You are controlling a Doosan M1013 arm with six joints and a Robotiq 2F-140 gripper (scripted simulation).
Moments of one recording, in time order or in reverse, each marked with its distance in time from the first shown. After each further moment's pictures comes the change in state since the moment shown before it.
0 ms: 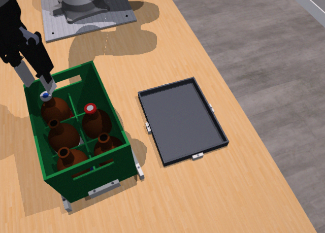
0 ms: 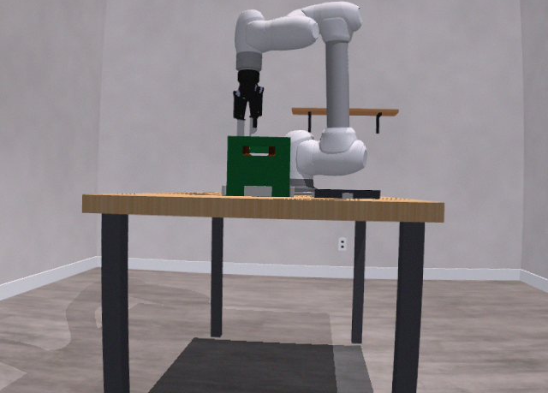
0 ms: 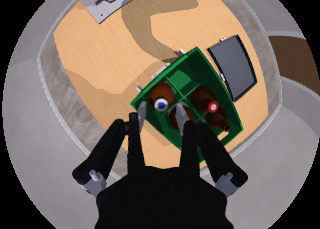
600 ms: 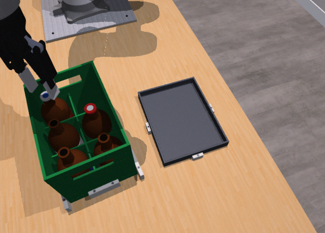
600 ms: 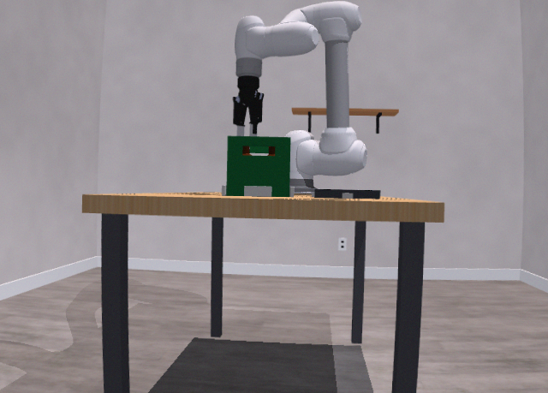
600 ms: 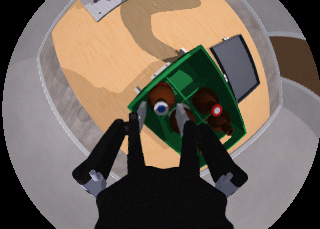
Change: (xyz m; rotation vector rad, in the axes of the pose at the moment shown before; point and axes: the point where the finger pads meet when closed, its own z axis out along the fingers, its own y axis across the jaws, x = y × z) arm 0.000 0.000 0.021 -0.002 -0.004 -0.006
